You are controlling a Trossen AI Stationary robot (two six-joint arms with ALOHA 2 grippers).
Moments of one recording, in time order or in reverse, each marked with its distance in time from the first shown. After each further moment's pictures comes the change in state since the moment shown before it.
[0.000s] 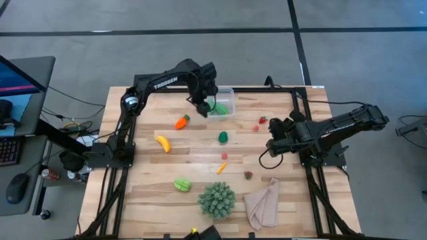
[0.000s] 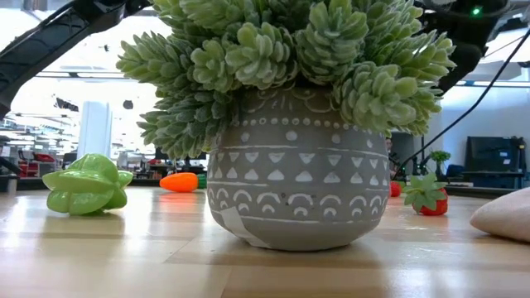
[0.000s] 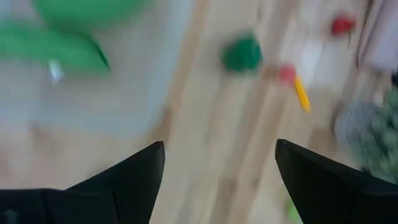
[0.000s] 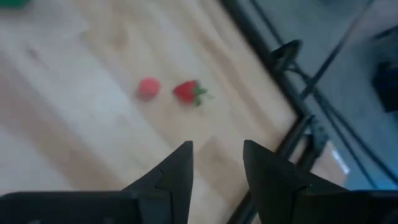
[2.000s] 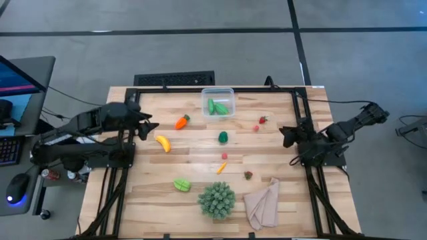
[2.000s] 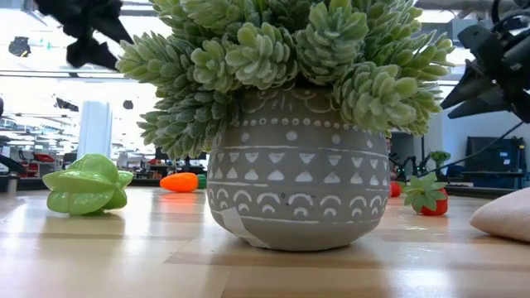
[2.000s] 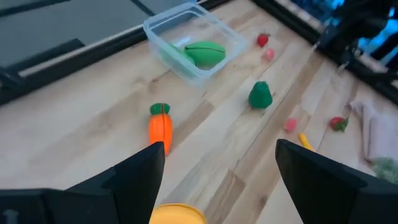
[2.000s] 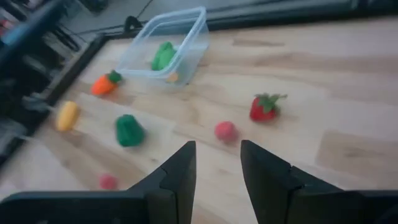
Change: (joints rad) left arm -0.252 -1.658 -1.341 0.648 -0.598 -0.692; right arm 0.240 -0.783 -0.547 0.374 0.195 0.612
